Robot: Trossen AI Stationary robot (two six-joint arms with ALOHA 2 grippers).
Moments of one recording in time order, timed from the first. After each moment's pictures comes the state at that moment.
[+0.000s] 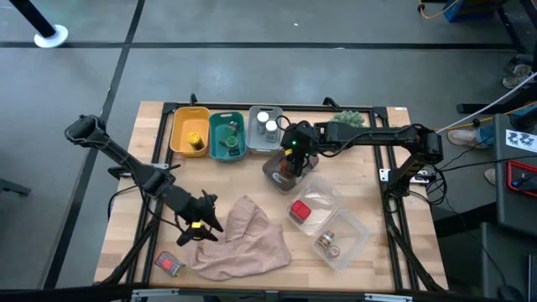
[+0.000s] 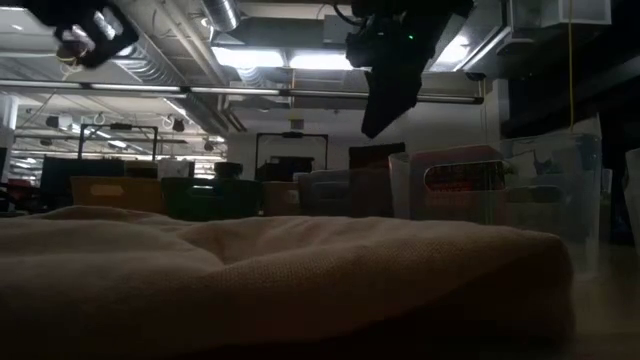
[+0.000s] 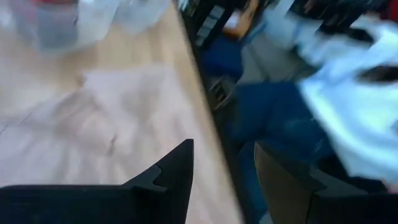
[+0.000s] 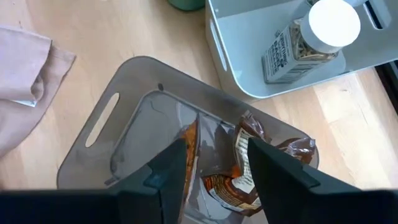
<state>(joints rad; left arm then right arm) -0.57 1.04 0.59 0.00 0.01 -0.57 -0.14 1.67 1.40 -0.77 0.12 0.13</state>
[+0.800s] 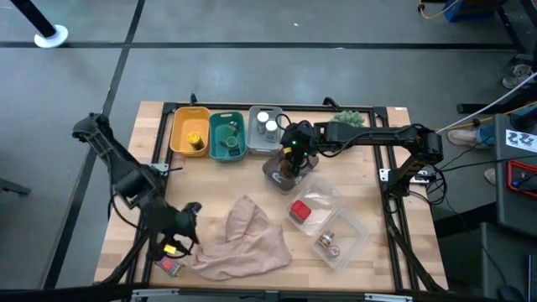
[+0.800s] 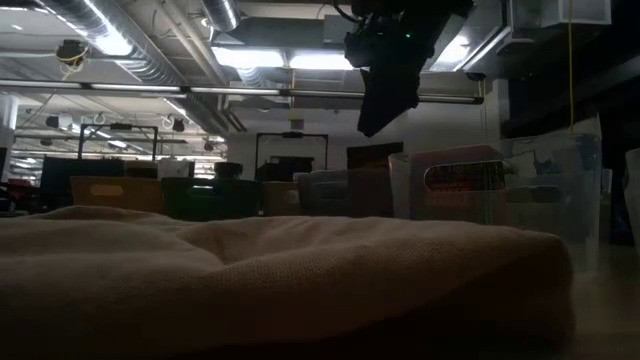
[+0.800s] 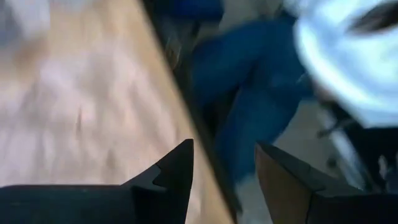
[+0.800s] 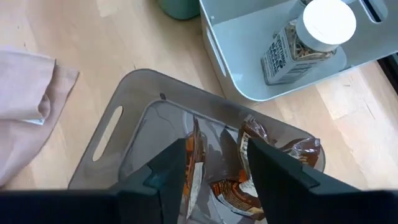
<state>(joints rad) -0.76 1.12 1.06 -0.60 0.01 -0.48 -0.14 1.67 1.40 -0.75 0.12 0.21</state>
